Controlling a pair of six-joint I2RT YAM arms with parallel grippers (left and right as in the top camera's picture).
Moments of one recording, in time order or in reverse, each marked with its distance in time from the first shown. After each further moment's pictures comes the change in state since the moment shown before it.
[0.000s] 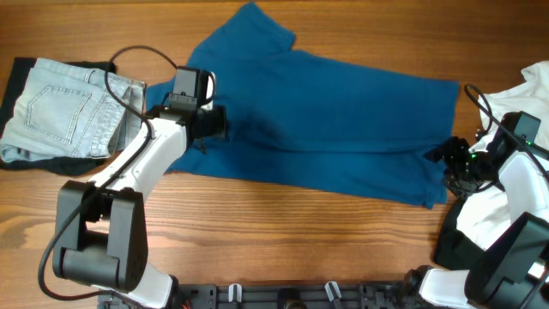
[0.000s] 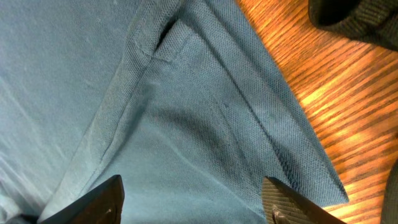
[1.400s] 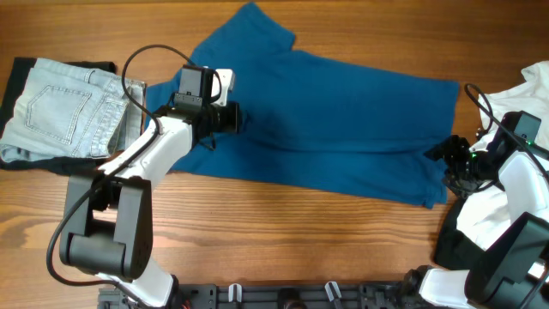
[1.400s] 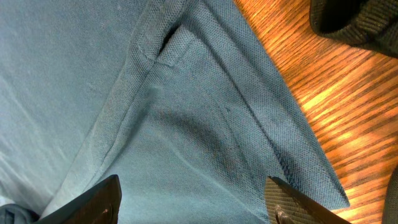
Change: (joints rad) left arm -0.013 0.058 -0.005 0.183 0.213 0.035; right arm 0.000 0.000 0.000 0.011 0.000 0.001
